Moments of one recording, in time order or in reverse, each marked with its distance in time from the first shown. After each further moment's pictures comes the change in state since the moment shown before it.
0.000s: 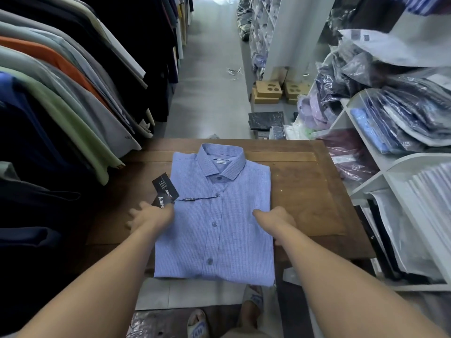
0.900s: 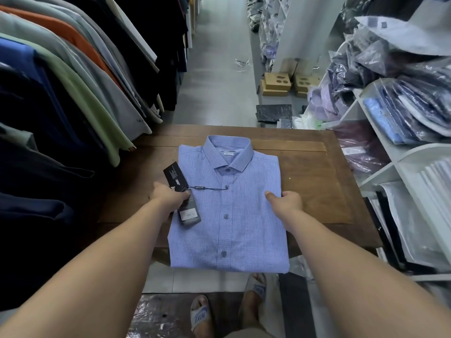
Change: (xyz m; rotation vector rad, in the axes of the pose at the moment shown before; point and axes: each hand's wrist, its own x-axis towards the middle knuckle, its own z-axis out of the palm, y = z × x) left_hand 0.004 -0.004 0.003 -0.318 -0.113 0.092; right_hand 0.003 0.006 0.011 0.487 0.096 -0.099
